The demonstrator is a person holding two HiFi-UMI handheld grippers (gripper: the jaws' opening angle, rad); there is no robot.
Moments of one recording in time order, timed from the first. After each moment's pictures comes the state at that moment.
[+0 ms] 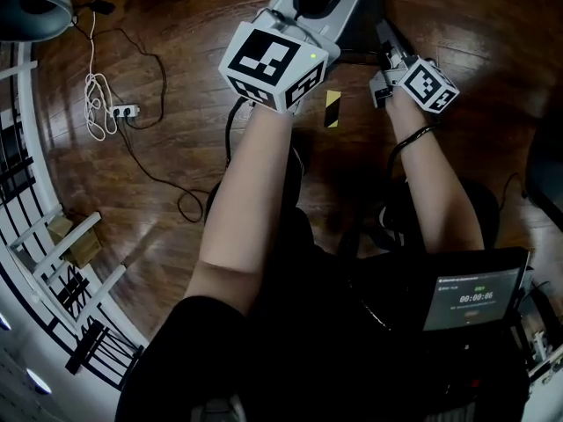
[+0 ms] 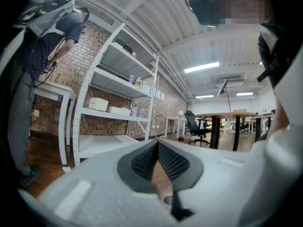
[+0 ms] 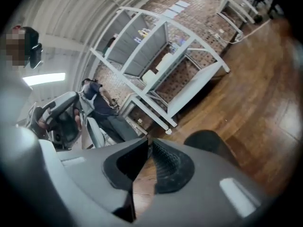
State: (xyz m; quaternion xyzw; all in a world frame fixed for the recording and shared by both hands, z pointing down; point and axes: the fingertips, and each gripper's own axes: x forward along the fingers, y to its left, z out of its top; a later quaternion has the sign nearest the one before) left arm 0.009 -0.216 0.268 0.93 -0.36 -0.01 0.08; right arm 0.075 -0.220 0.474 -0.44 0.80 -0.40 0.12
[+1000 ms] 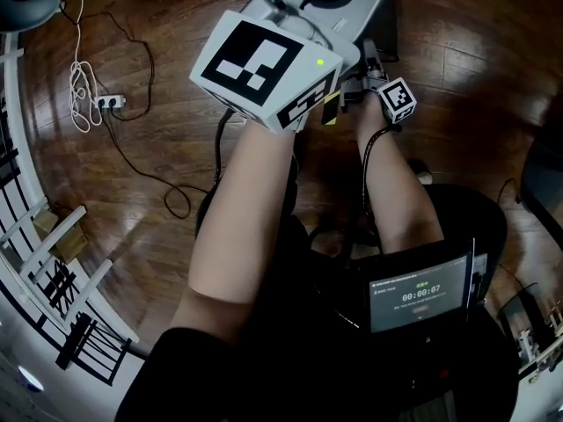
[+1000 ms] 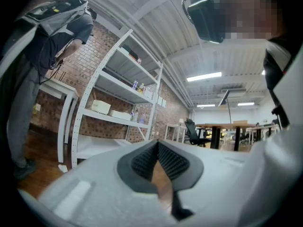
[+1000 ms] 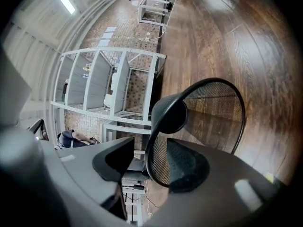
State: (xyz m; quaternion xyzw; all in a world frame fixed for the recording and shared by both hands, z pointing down) left arm -0.010 -0.209 0.236 0.93 -0.36 -0.05 0.10; right arm 0.062 -0.169 0.654 -0.49 0.58 -0.58 0.31
